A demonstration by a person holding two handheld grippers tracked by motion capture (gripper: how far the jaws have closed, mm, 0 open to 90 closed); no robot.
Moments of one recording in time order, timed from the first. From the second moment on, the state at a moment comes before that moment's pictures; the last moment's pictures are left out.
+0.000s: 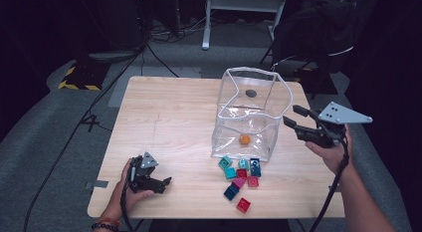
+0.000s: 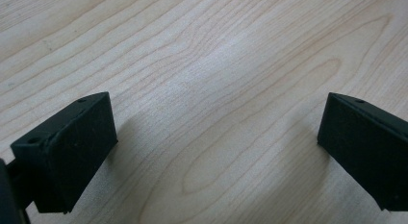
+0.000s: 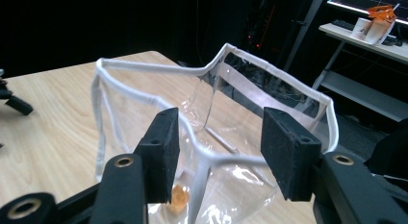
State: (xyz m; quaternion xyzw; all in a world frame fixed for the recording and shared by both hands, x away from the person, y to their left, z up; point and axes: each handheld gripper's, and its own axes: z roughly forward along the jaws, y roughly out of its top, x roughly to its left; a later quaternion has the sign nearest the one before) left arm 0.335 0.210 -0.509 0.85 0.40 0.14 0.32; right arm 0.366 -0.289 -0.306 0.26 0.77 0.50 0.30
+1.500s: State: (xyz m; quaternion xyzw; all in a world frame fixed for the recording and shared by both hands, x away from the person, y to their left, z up) left arm 0.335 0.210 -0.509 0.85 0.40 0.14 0.32; right arm 0.315 -0.244 -0.493 0.23 0.87 0.41 0.14
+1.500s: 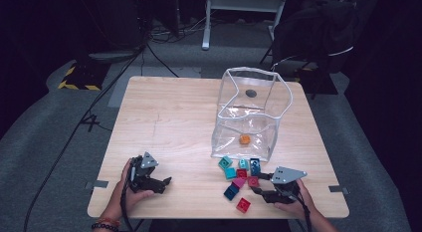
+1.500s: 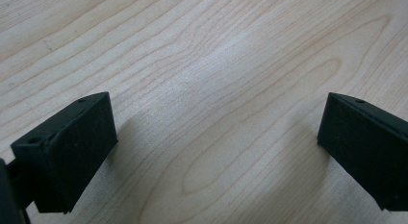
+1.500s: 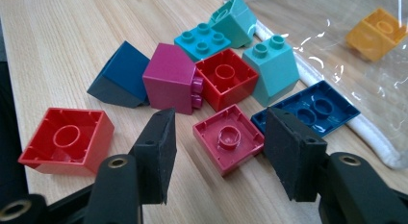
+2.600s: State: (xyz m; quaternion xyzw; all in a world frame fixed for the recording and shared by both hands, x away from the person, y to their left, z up) left arm 0.335 0.210 -0.509 0.85 0.40 0.14 0.32; right arm 0.320 -0.232 -0.504 0.22 0.88 0.39 0.13
